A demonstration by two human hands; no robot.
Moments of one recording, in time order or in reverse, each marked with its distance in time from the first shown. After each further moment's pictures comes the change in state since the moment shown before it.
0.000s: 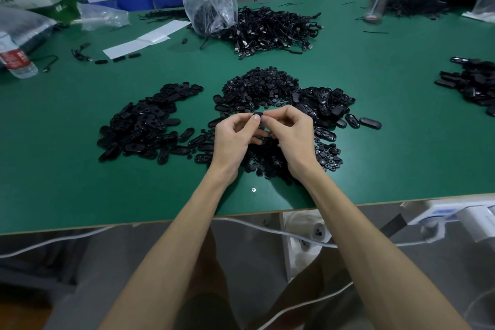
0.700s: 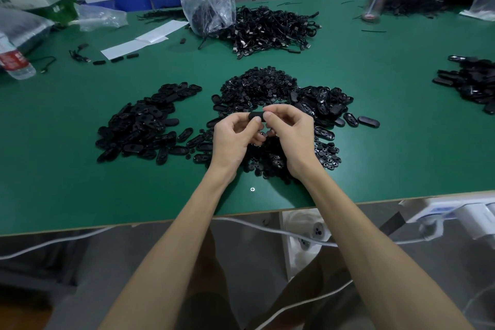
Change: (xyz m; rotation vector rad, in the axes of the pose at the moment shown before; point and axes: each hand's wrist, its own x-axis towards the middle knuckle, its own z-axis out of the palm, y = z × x) left_hand 0.001 -0.004 -0.001 0.047 -0.013 0.044; right_hand 0.000 -0.002 -0.001 0.075 0.004 0.002
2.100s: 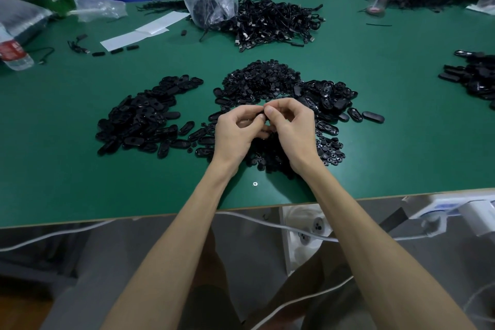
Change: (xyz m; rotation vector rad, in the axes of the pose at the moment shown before) left_hand -0.001 0.003 0.000 -0.001 -0.038 0.022; right_hand -0.003 -0.002 0.004 -0.219 0.016 -0.048
